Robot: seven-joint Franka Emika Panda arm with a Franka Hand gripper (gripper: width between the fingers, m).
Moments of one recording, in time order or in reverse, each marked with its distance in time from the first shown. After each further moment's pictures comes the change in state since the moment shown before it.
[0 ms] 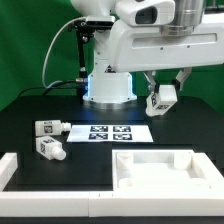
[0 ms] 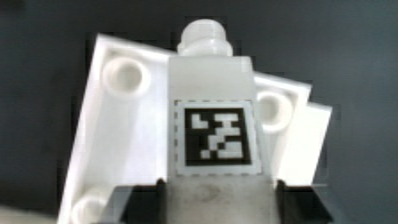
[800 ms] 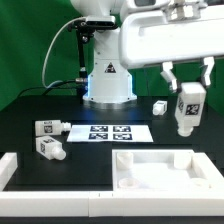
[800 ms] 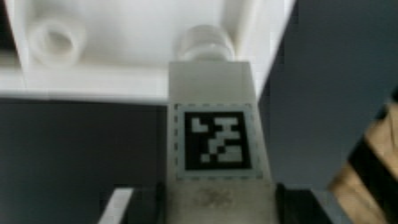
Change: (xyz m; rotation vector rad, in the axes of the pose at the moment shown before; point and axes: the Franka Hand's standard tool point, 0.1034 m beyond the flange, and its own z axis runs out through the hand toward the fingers) arm 0.062 -0.011 -0.028 0.016 0.578 0.103
